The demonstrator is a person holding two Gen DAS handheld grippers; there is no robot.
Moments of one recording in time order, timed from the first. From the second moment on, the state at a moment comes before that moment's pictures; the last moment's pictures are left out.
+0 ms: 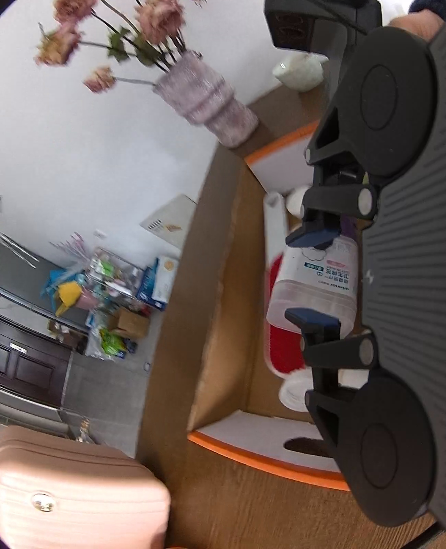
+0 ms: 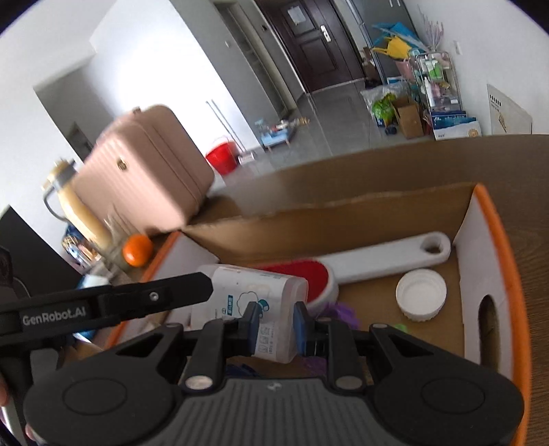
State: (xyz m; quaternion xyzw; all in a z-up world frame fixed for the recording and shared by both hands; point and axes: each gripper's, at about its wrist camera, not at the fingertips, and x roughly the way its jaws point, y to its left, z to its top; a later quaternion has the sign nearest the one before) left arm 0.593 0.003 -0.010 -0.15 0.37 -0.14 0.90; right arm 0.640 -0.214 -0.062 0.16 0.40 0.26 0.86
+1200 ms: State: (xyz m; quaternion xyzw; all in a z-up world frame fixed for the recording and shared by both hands) left arm 0.417 -0.004 0.147 -0.01 0.22 -0.13 0.97; right arm 0.476 -0.240 0.135 0.08 0.24 0.19 0.95
